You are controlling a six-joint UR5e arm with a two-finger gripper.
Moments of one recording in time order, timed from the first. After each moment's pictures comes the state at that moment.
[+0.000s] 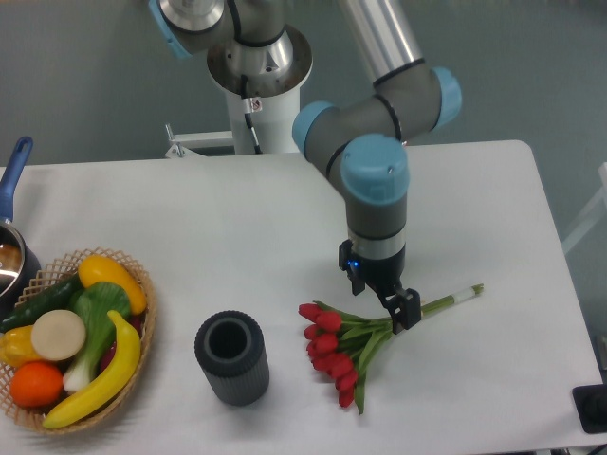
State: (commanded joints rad) arm 2.60 -1.90 -1.62 -0.79 1.22 1.23
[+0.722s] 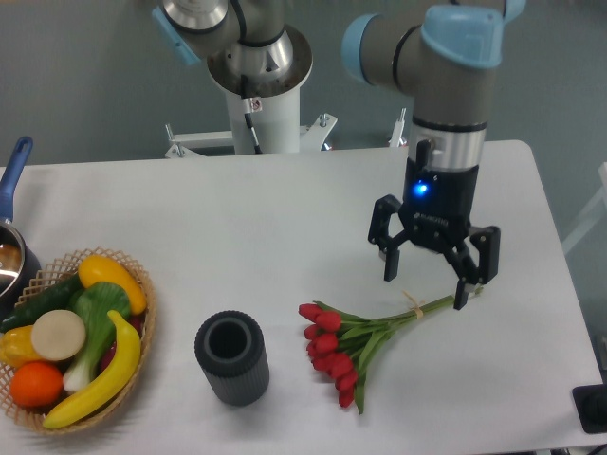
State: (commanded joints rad) arm 2.68 -1.81 -1.47 -0.98 1.18 1.41
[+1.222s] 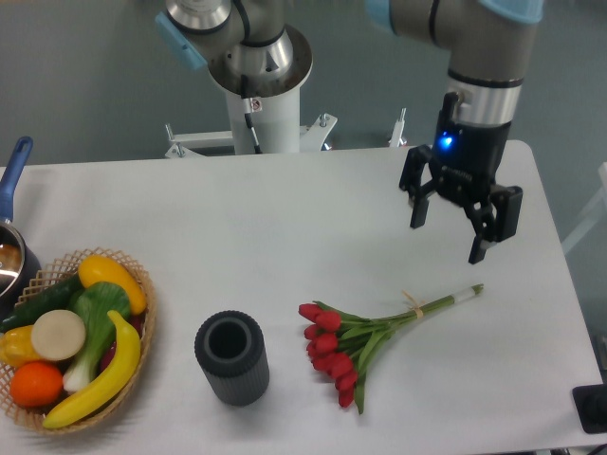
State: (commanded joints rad) arm 2.78 -1.76 -1.48 -1.19 1.20 1.81
